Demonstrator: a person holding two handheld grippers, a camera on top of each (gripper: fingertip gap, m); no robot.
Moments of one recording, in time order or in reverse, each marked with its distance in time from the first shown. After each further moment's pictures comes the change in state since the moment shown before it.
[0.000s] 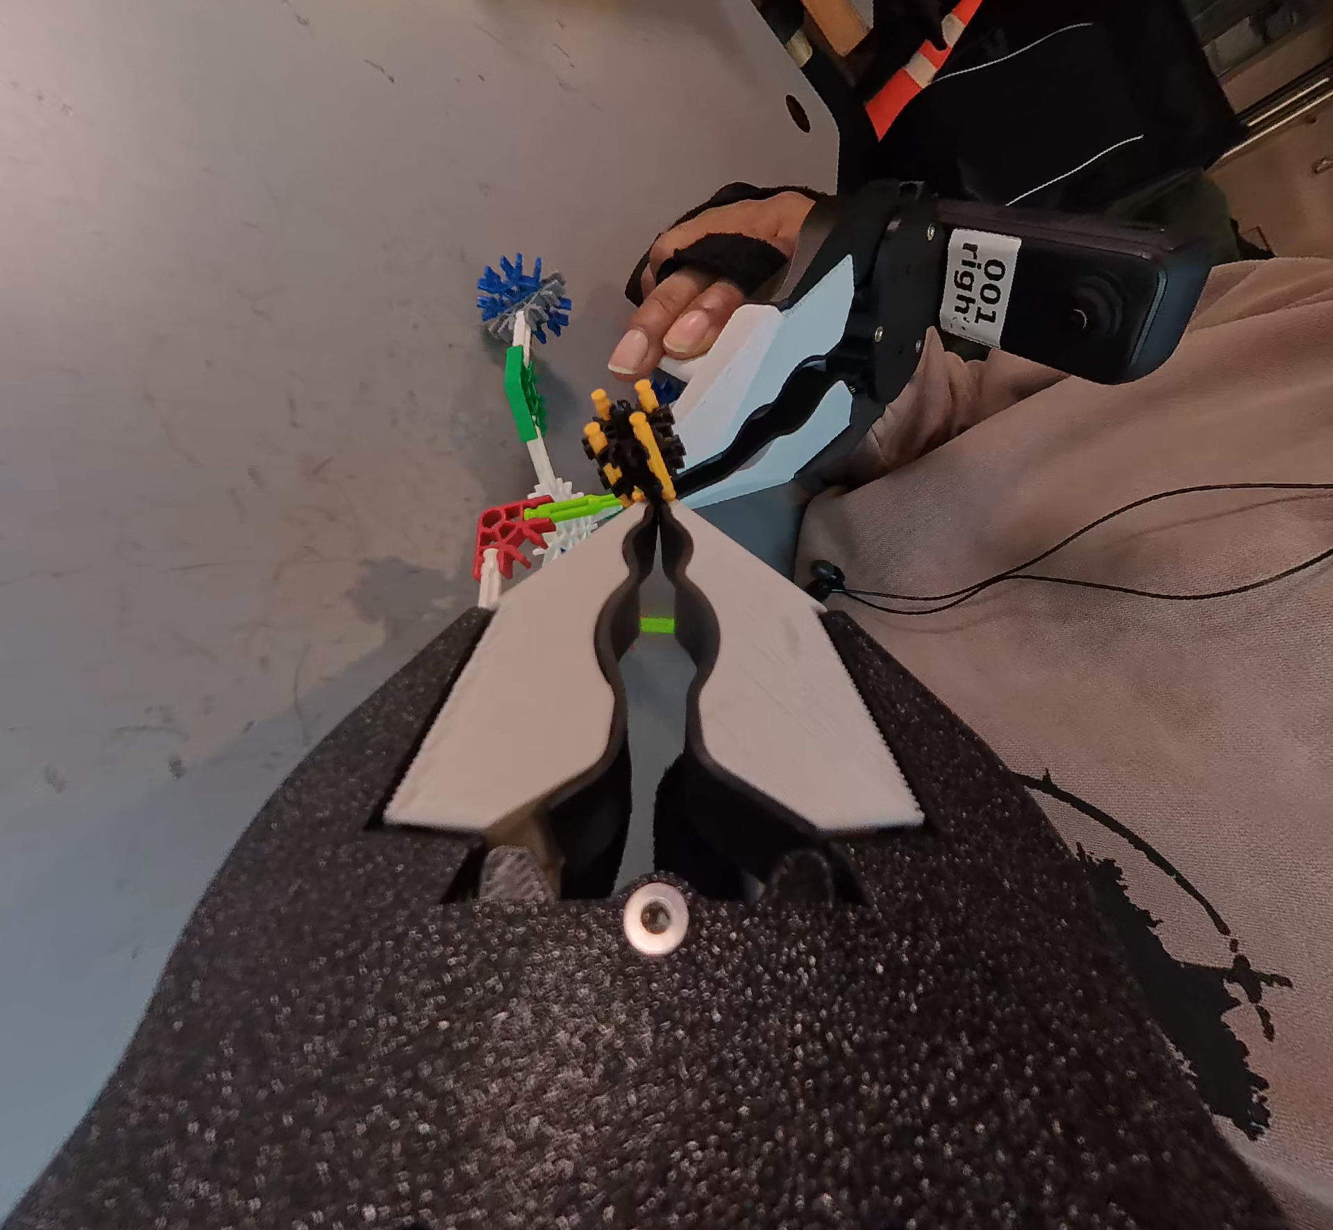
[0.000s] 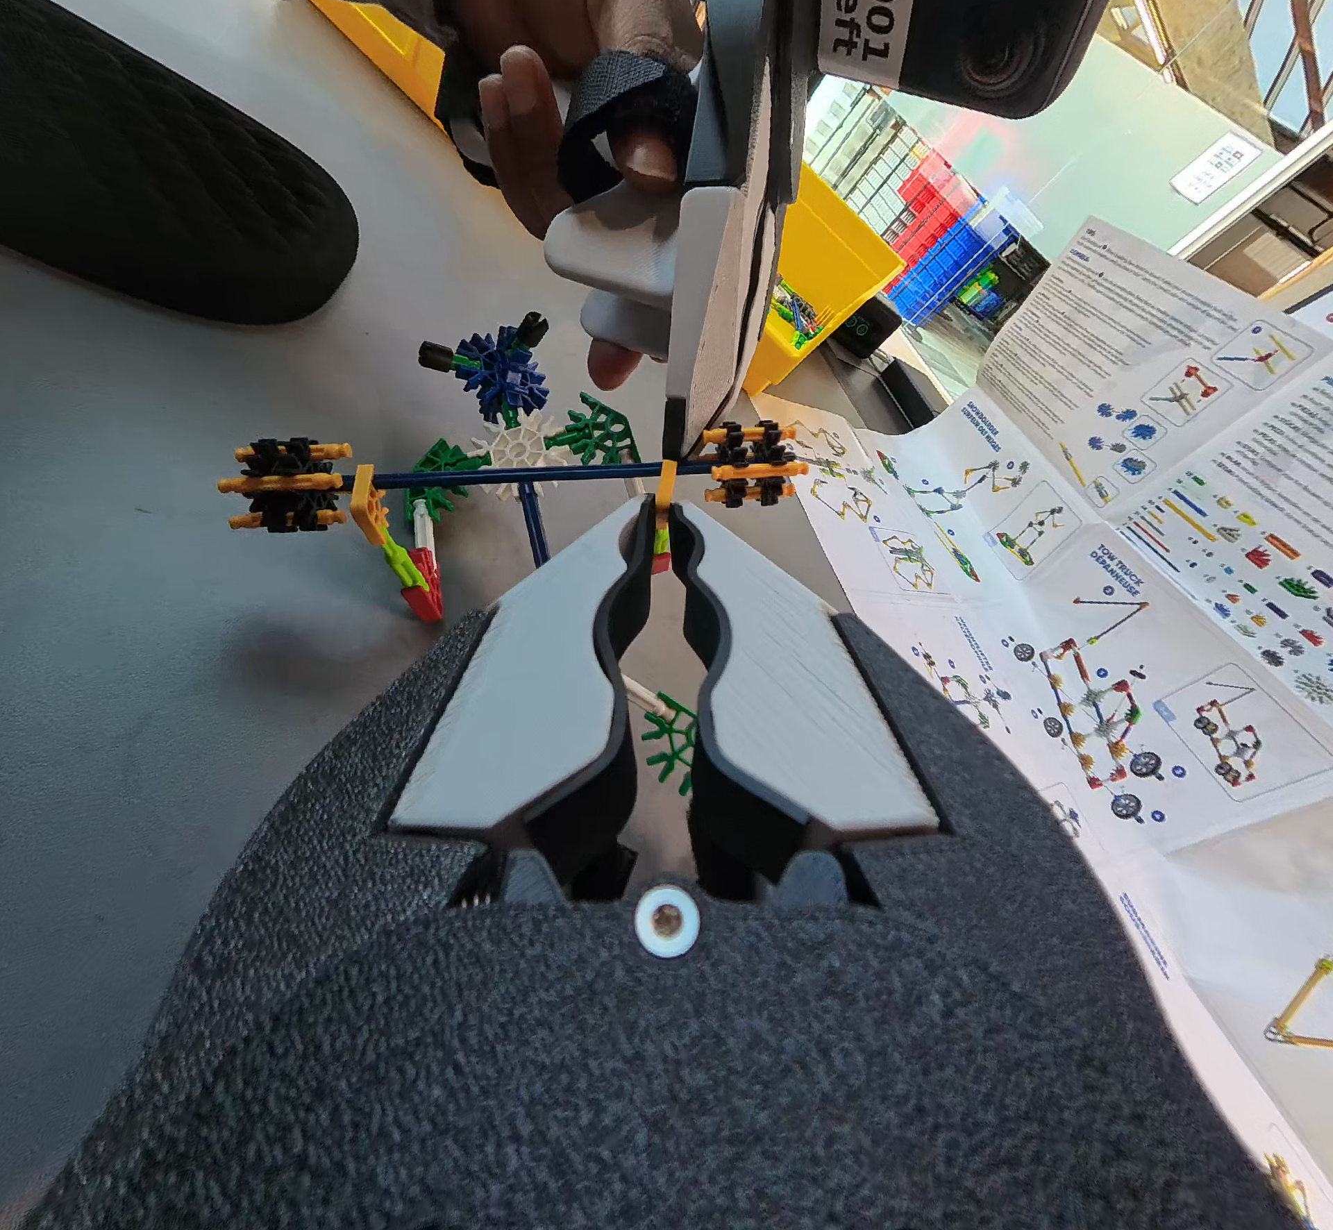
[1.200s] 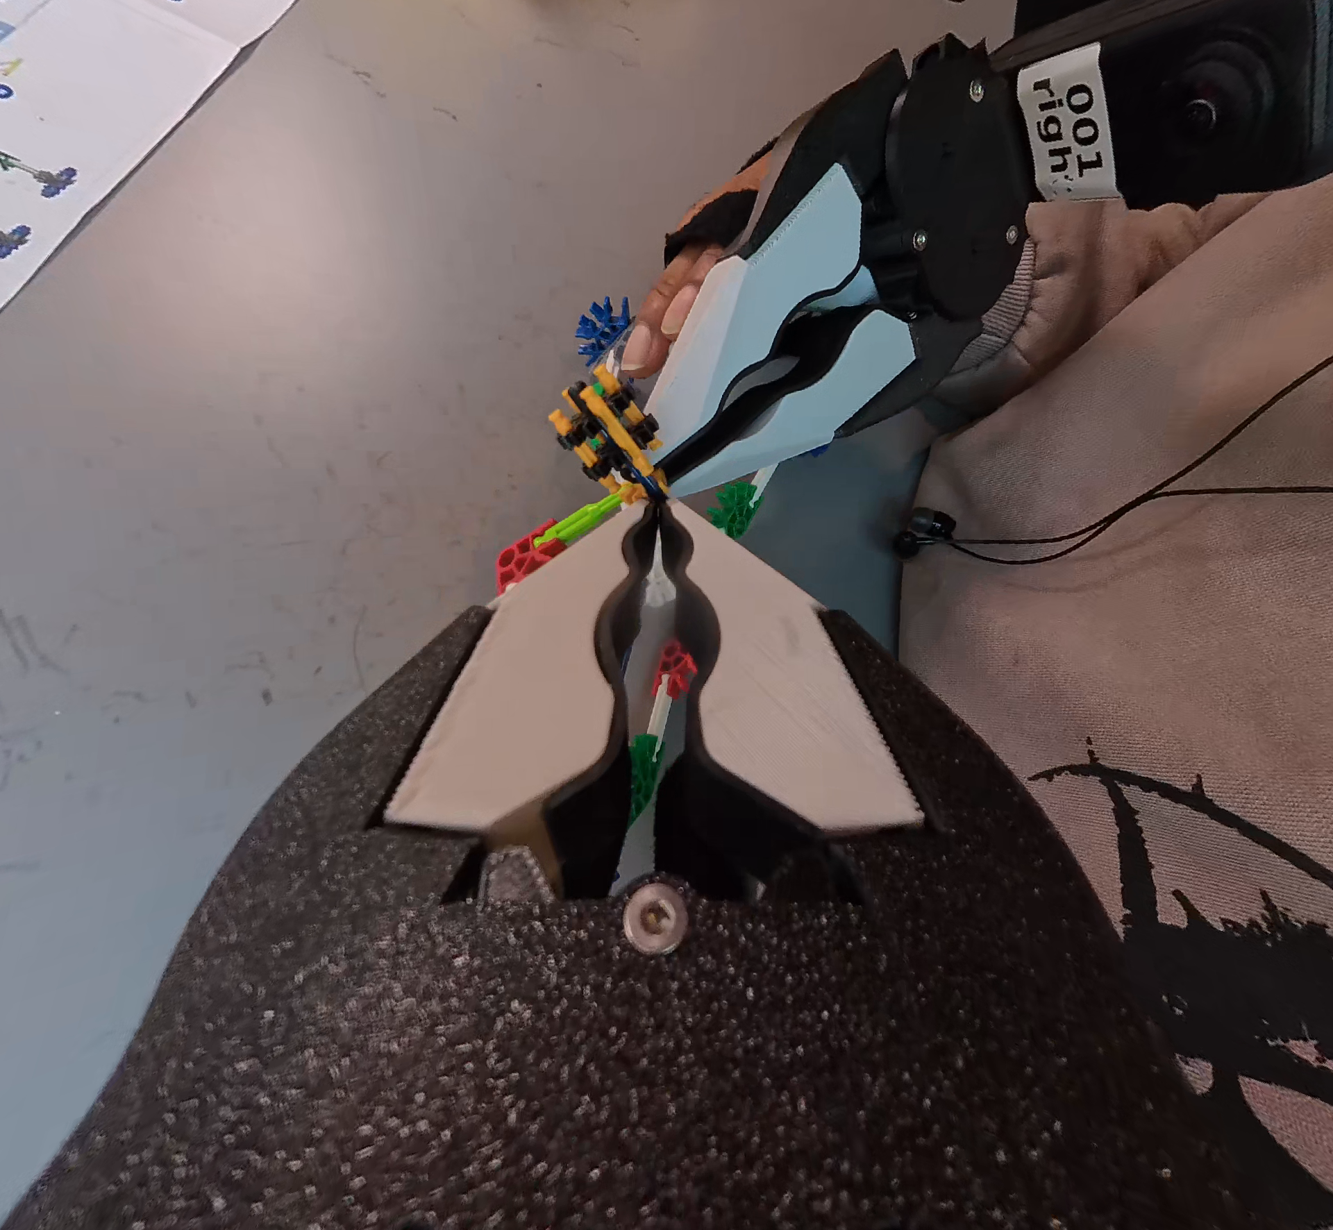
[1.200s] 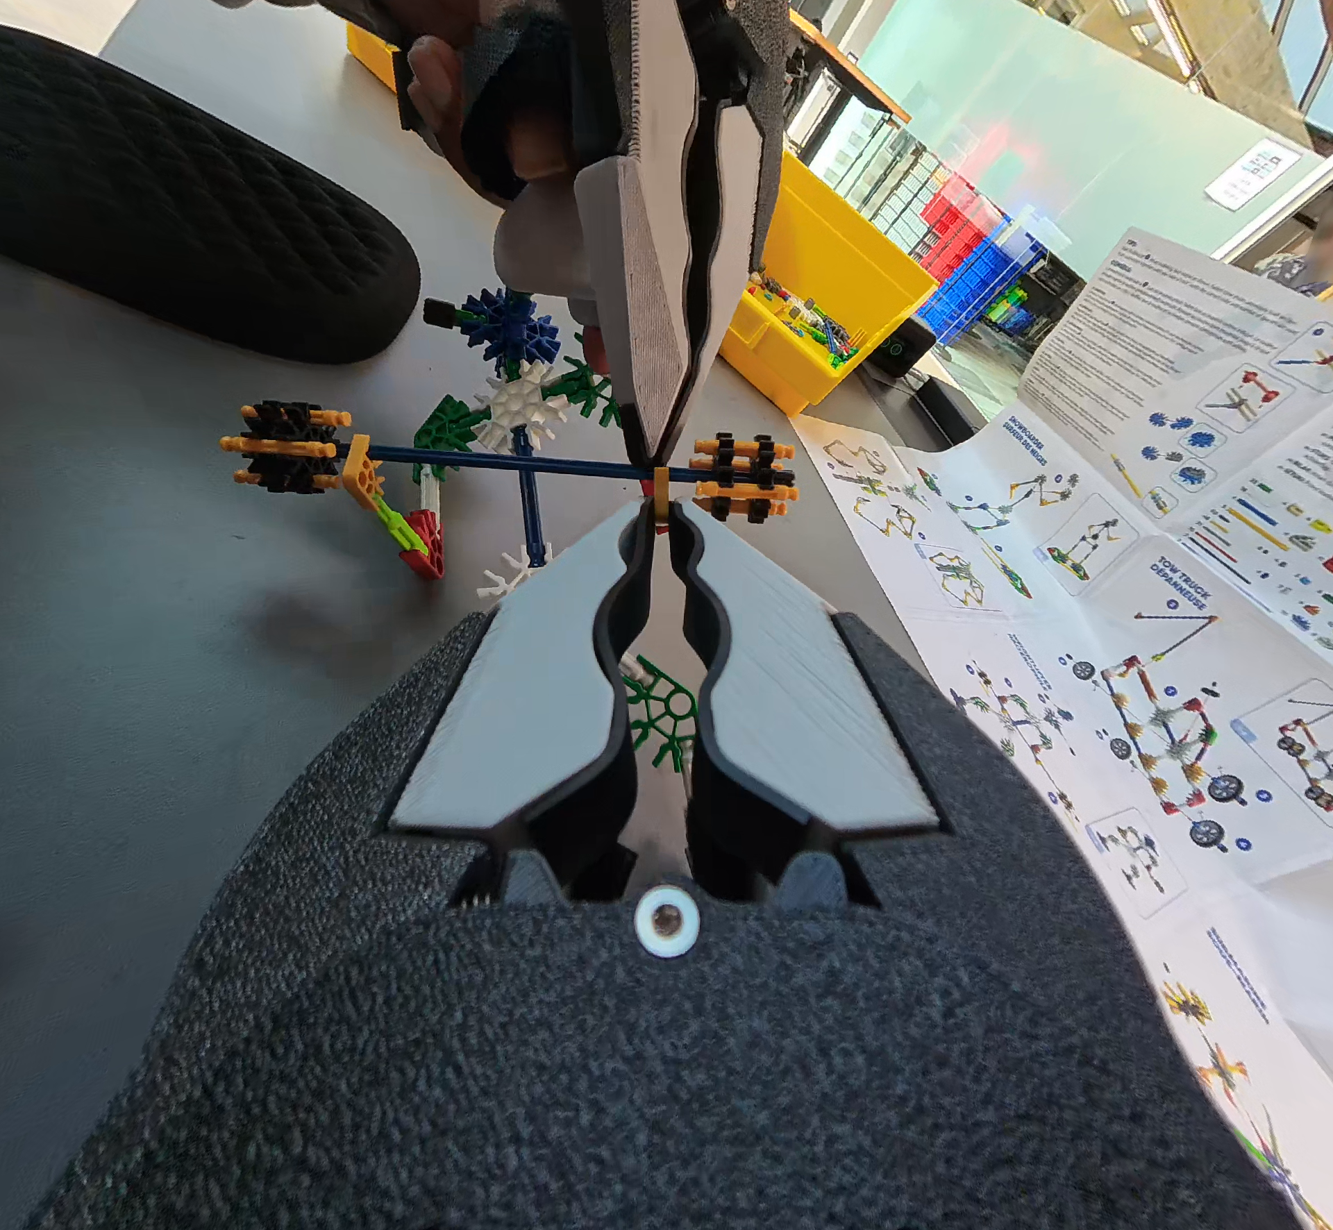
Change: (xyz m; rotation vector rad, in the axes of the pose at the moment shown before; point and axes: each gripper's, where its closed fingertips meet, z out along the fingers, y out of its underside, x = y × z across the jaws) left arm 0.011 0.022 0.004 -0.009 -0.317 0.282; right arm -0.018 -0.006 -0.002 0.046 -0.034 0.045
